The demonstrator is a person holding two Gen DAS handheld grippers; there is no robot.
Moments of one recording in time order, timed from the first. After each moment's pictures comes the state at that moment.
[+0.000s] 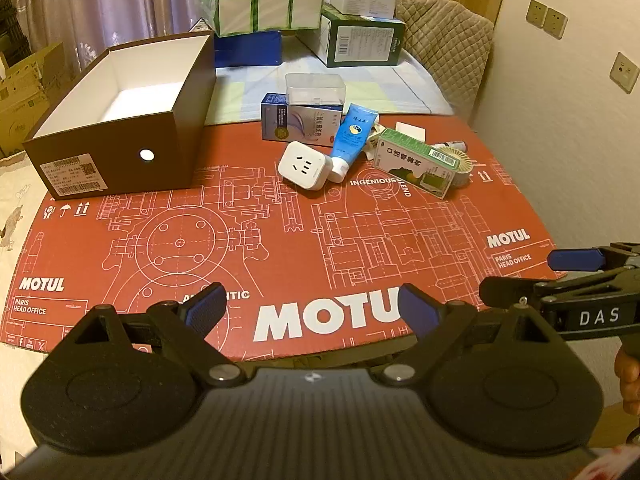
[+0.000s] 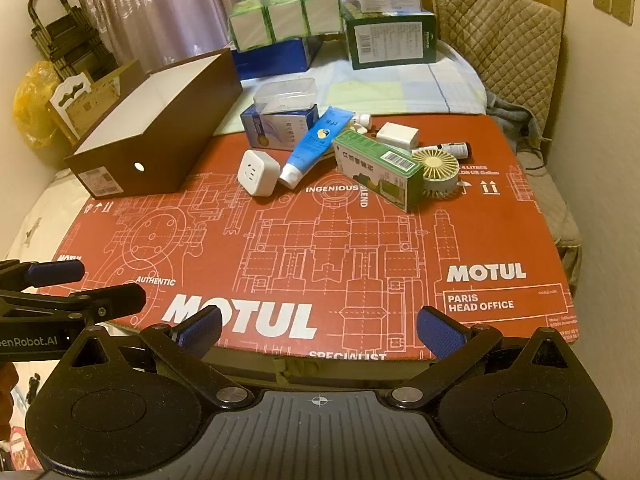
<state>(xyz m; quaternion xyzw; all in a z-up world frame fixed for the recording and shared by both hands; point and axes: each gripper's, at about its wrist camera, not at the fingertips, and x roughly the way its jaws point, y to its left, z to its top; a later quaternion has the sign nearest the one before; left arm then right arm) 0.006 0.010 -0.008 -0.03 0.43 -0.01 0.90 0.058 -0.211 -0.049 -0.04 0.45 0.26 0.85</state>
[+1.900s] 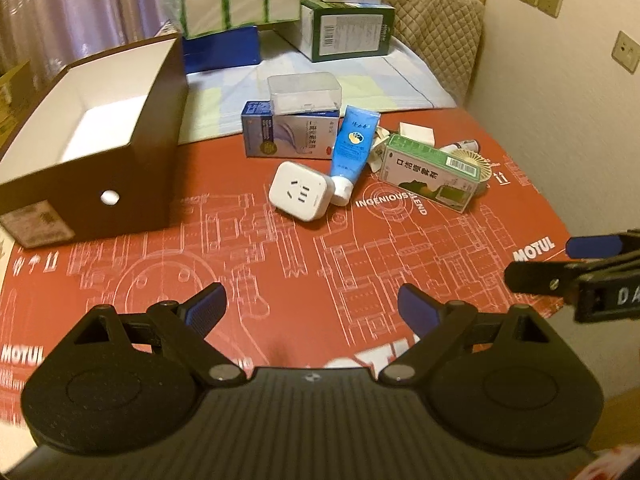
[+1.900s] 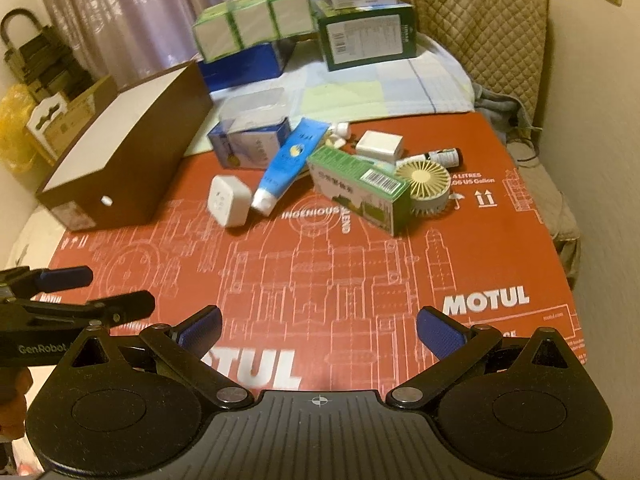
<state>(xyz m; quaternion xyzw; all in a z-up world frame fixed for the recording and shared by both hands) 0.087 0.018 -0.032 0.00 0.44 -0.04 0.89 0.111 -0.201 -0.056 -0.01 0.47 0.23 0.85</state>
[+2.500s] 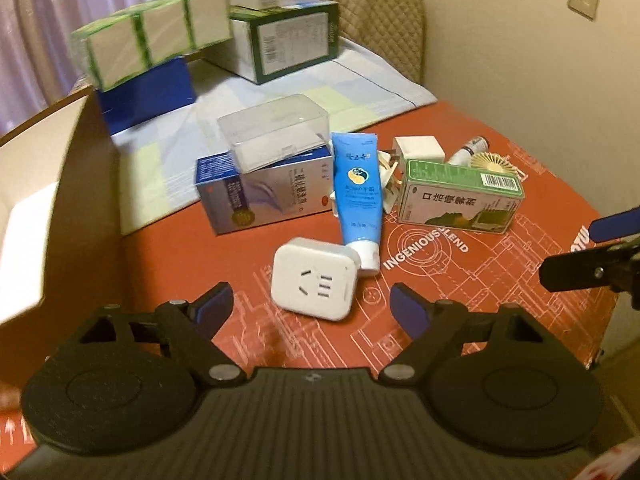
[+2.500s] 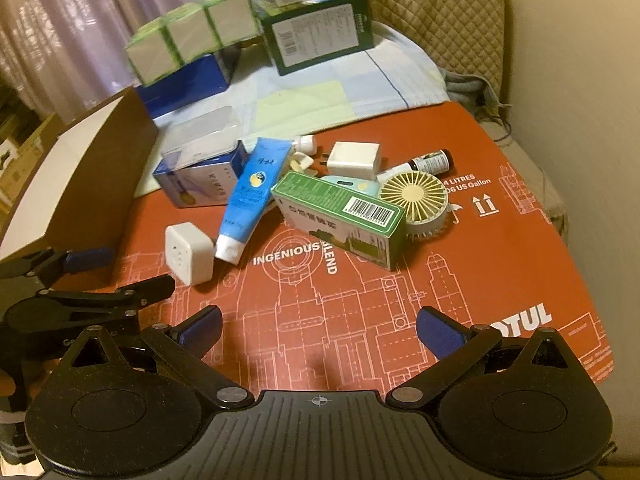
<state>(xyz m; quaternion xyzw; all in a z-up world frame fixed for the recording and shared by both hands) 0.198 0.037 -0.076 0.10 0.41 -0.16 0.89 0.166 -0.171 -0.078 0.04 0.48 0.15 0.86</state>
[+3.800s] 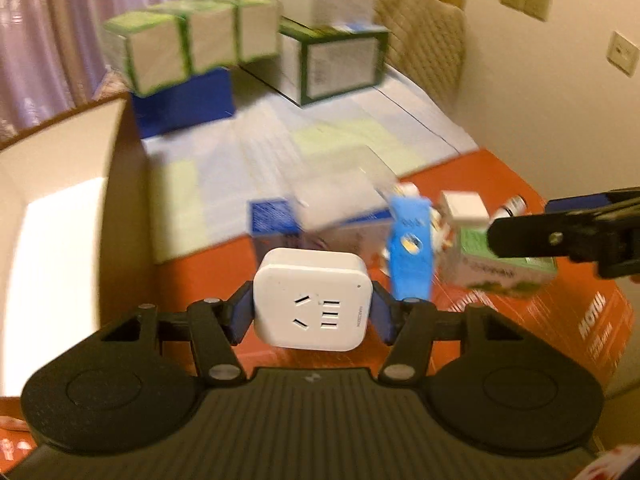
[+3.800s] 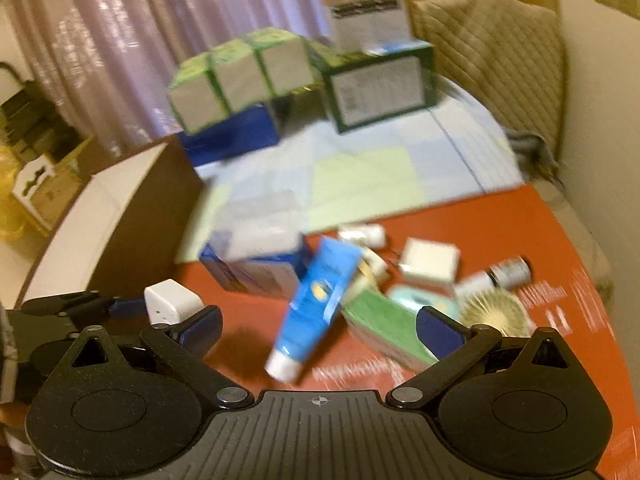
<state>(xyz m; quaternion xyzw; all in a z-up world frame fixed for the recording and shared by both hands) 0.242 0.072 -0.044 0.04 0.41 -0.11 0.90 0.235 -0.117 -0.052 0.04 0.42 0.24 0.87</state>
